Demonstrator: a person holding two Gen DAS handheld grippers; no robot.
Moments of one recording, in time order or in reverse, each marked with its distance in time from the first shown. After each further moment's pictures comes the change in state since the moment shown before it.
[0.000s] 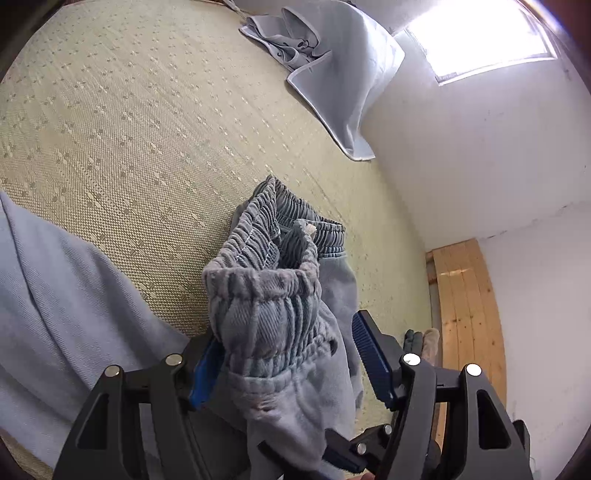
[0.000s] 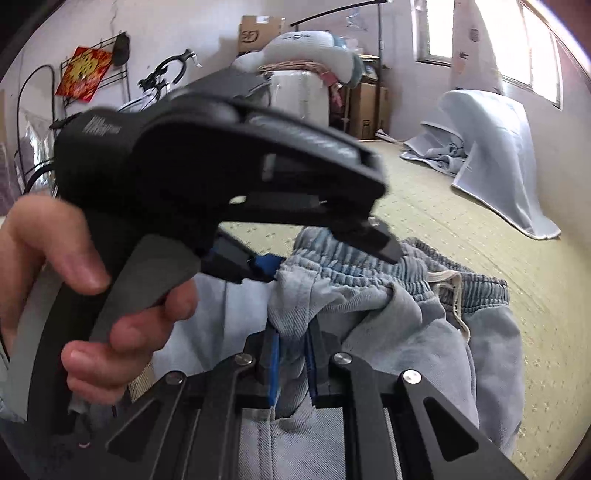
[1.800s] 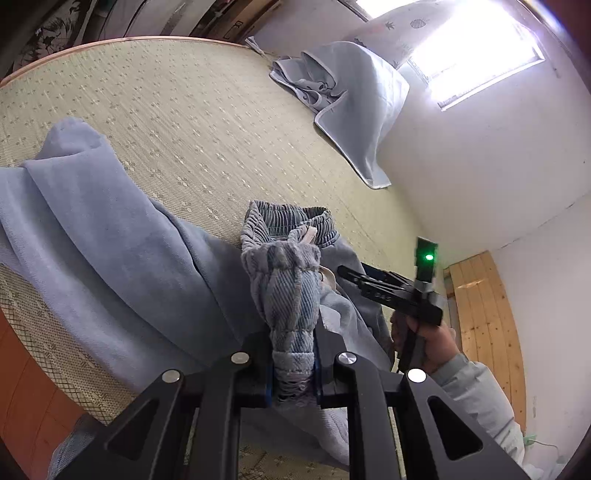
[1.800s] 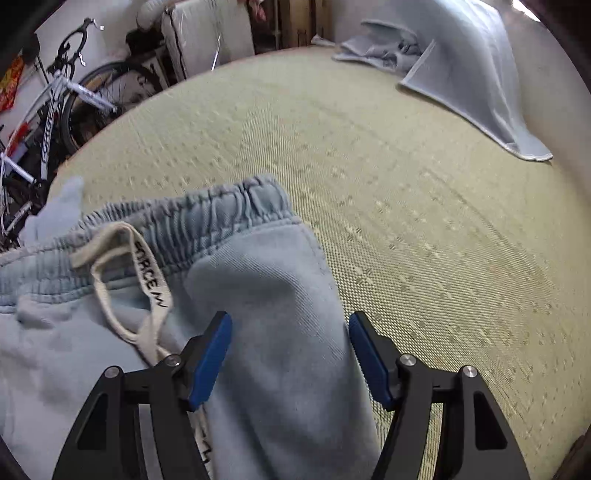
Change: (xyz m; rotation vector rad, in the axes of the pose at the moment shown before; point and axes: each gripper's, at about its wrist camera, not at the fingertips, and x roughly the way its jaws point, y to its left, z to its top) left arm -0.109 0.039 -0.047 -0.005 -0.156 0.101; right arm 0.120 -0.191 0.022 0.153 0.374 -0.067
